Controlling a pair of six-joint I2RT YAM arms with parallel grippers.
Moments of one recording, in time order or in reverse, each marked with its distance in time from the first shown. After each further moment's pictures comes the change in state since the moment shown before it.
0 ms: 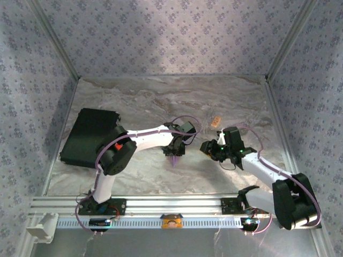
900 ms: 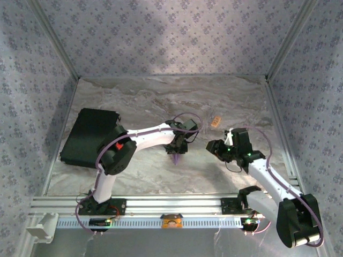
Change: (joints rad) left arm -0.006 -0.004 0.072 -0.048 -0.007 -0.034; right arm -0.082 -0.174 0.008 -0.162 0.028 -0.070
